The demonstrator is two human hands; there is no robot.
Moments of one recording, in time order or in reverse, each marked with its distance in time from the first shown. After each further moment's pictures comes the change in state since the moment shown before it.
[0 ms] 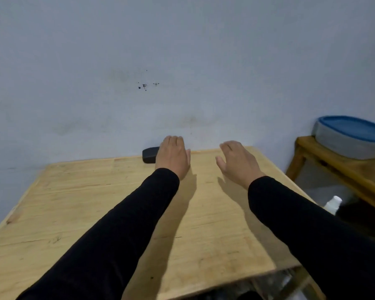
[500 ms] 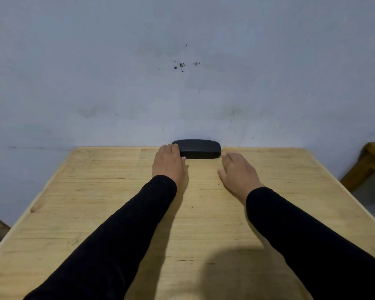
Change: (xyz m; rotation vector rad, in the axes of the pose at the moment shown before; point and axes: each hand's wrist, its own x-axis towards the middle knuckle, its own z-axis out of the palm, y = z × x) left_hand 0.013 -0.097 0.074 -0.044 -0.105 -0.265; right_hand 0.068 -0.052 0.105 0.070 -0.182 -0.046
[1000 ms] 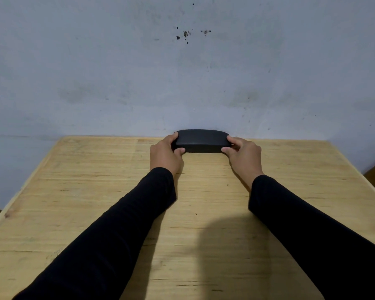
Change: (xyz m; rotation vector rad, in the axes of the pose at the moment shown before) left_hand 0.040 -0.023 0.046 -0.708 -0.017 -0.365; right_hand 0.054 0.001 0.022 0.731 0.156 0.303
